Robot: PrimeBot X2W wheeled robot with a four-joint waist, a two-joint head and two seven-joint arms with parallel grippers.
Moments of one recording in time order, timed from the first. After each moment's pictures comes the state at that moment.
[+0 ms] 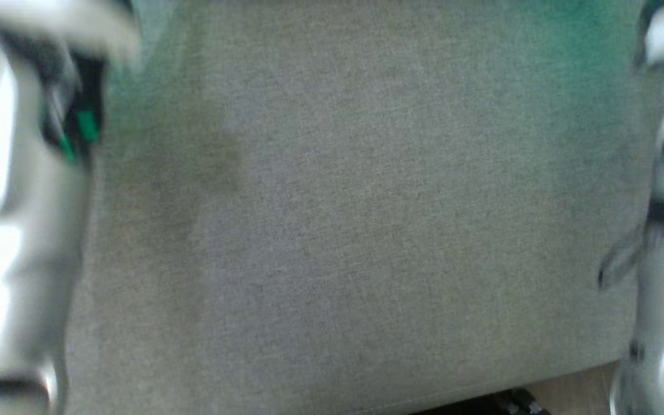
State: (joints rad) left arm -1.01 0.25 -0.28 0.39 -0.64 -0.12 0.09; right arm -0.84 -0.07 -0.15 0.22 0.63 0.13 0.32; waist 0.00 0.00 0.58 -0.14
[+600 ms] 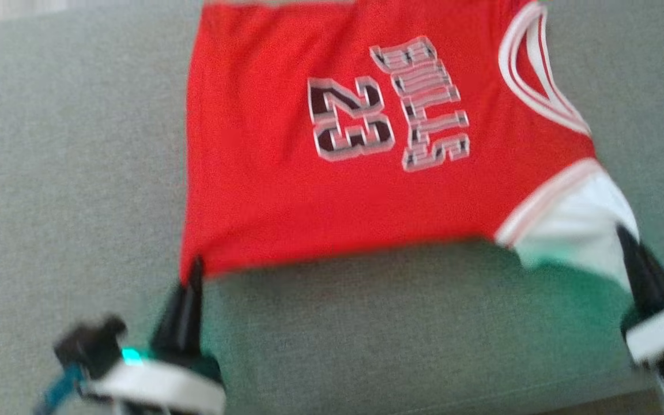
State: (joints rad) left arm -0.01 0.27 -0.35 -0.06 -0.68 0.01 -0.05; right arm 0.04 -0.09 -0.19 -0.16 0.66 0.13 0.42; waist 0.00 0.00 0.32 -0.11
